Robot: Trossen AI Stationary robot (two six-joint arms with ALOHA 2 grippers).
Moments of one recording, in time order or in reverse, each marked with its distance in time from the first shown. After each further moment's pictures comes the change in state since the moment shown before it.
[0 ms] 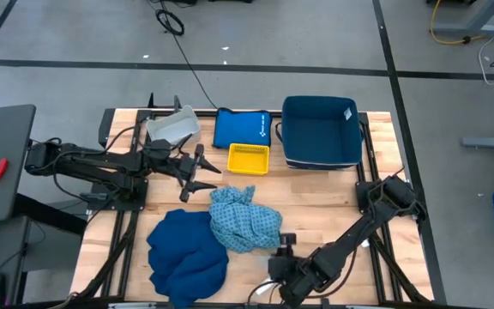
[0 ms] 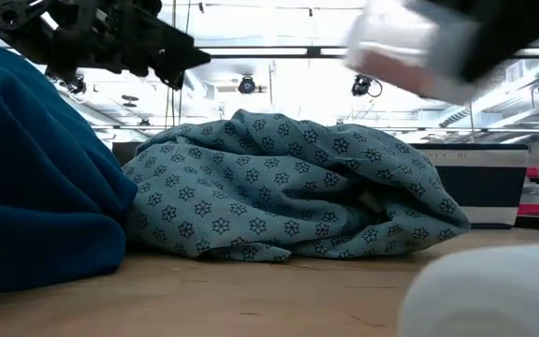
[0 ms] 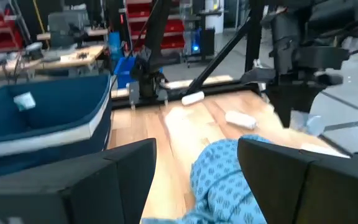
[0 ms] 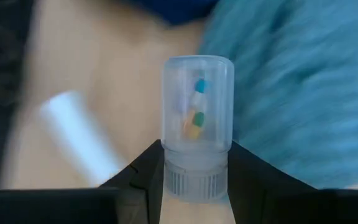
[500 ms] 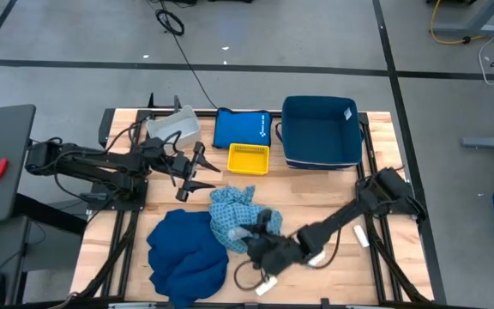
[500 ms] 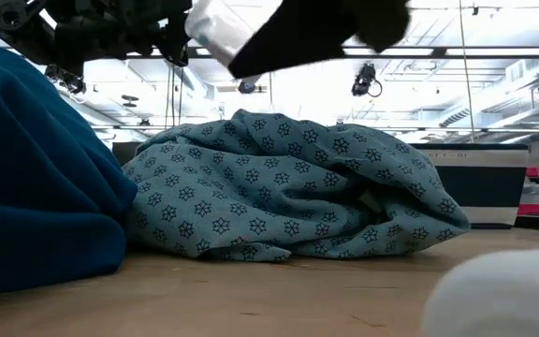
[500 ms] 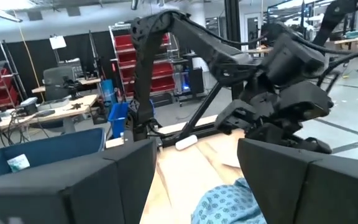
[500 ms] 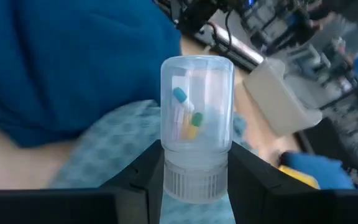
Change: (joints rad) left arm 0.000 0.013 0.001 0.179 0.073 0.012; right arm -0.174 -0.015 -0.196 0.713 0.296 -0.705
